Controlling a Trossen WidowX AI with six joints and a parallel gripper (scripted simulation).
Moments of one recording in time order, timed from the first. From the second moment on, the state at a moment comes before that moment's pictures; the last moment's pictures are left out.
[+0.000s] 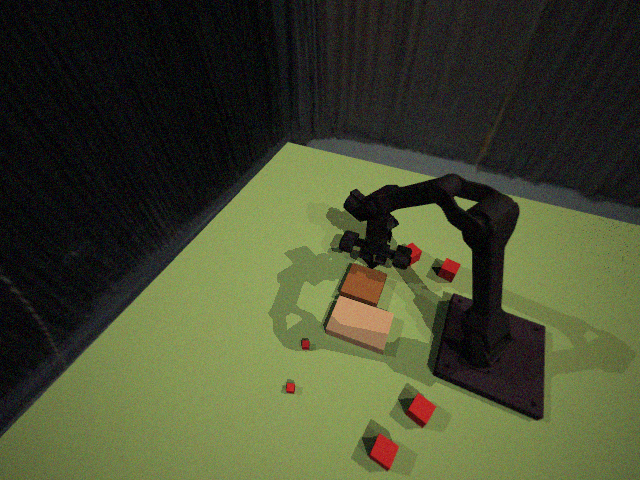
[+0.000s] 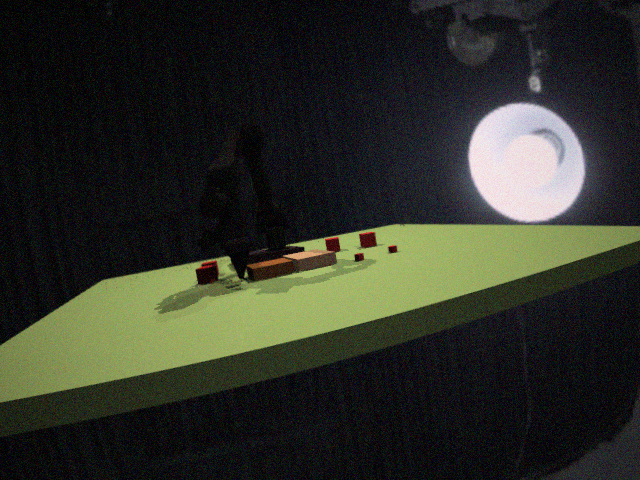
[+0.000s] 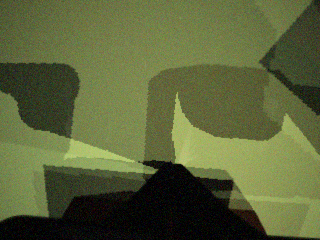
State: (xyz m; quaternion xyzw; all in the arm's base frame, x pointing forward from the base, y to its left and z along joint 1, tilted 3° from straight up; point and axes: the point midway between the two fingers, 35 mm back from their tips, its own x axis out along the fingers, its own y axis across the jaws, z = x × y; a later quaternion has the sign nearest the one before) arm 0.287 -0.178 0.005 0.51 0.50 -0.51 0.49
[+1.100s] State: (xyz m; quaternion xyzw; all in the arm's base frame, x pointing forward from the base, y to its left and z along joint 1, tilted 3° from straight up) arm 0.289 -0.214 0.062 0.51 0.49 -0.50 0.49
